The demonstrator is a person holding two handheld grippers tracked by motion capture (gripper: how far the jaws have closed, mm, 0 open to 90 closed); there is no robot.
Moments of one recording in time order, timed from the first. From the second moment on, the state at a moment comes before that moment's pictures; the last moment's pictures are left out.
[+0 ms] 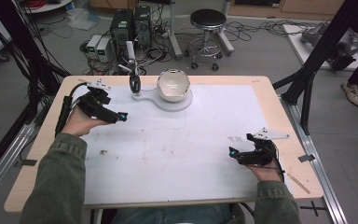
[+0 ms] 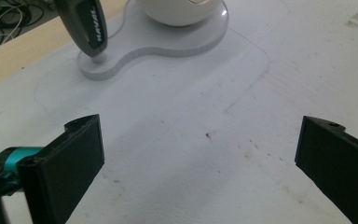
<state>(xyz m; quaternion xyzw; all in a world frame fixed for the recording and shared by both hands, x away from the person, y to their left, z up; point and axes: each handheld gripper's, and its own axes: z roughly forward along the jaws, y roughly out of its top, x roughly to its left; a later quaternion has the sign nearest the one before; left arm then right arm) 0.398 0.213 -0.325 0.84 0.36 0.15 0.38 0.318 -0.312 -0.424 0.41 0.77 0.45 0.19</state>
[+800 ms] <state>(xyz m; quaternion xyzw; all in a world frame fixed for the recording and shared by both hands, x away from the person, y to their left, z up) 0.343 0.245 -0.371 0.82 0.38 0.18 0.39 0.319 -0.310 -0.423 0.40 0.77 0.45 0.19</state>
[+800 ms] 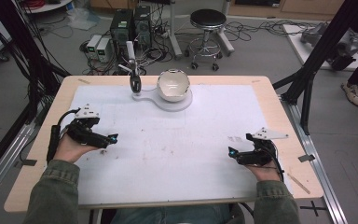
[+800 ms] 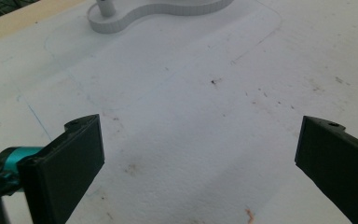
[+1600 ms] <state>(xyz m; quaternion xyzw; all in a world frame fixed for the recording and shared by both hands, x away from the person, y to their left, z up) 0.306 0.277 -0.406 0.79 0.39 0.21 0.42 0.318 -0.309 -0.424 0.40 0.77 0.45 0.19</state>
